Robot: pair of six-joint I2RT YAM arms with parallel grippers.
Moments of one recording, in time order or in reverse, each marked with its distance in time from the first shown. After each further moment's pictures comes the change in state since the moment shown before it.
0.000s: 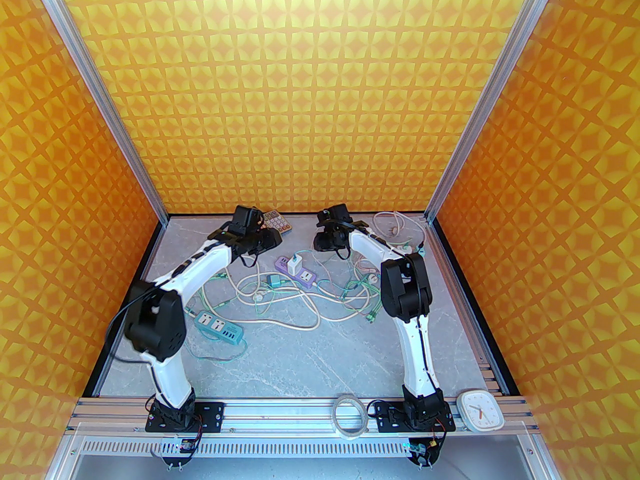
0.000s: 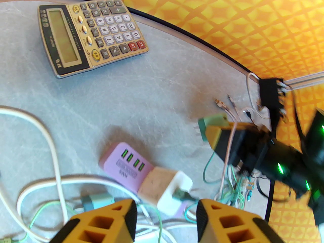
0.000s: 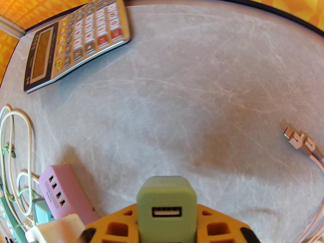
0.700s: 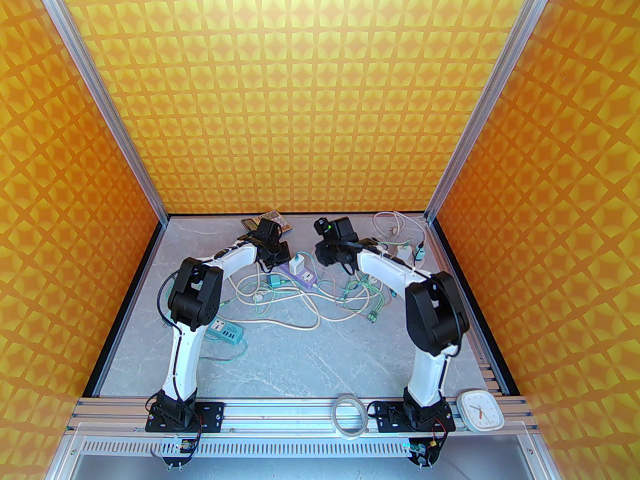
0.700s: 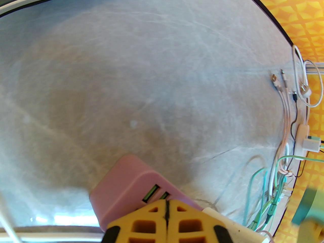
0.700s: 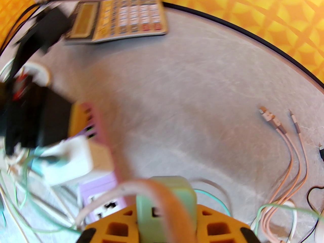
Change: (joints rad) left arm -0.023 0.428 0.216 -0.021 0.060 -0.009; right arm 0.091 -0.389 -0.460 0.183 0.195 -0.161
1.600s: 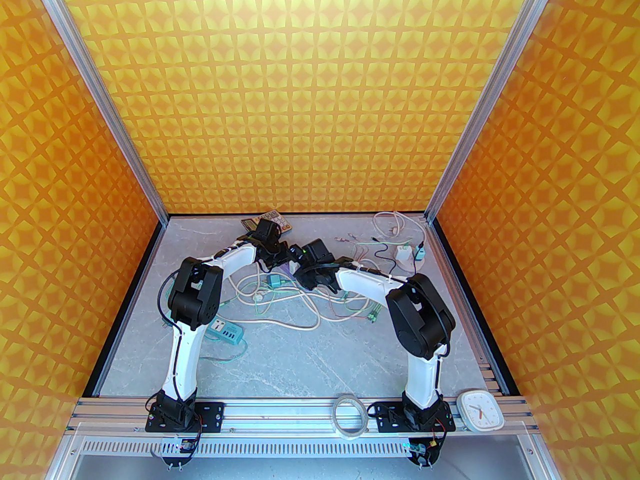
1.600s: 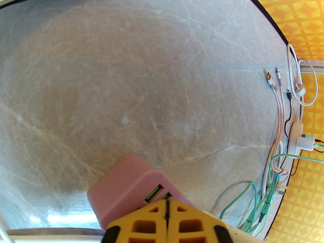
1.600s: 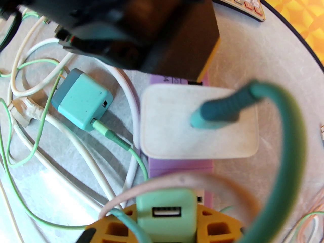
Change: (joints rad) left arm 0.003 0.028 0.010 0.039 0.059 -0.011; right arm 0.216 -0.012 -0.142 0.047 0.071 -0.207
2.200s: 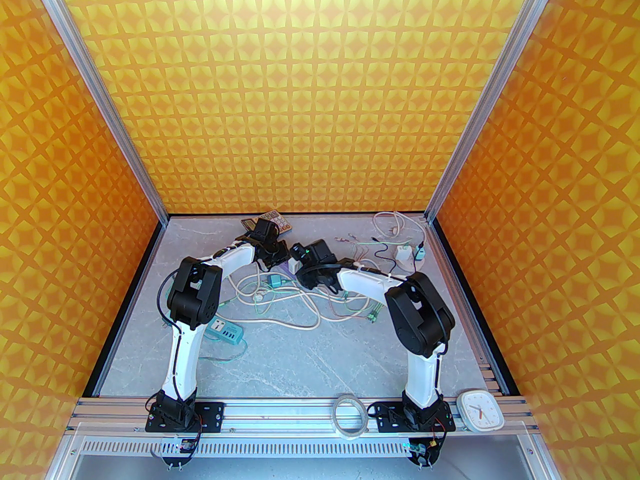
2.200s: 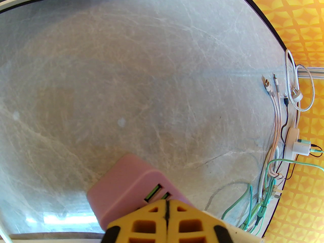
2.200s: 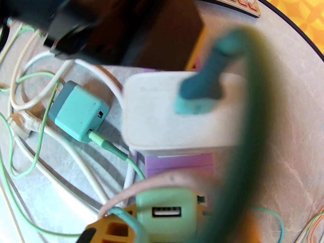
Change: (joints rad) left arm 0.011 0.000 -0.009 0.031 0.021 -0.026; right arm -0.078 0.003 -0.043 0.087 -0.131 0.089
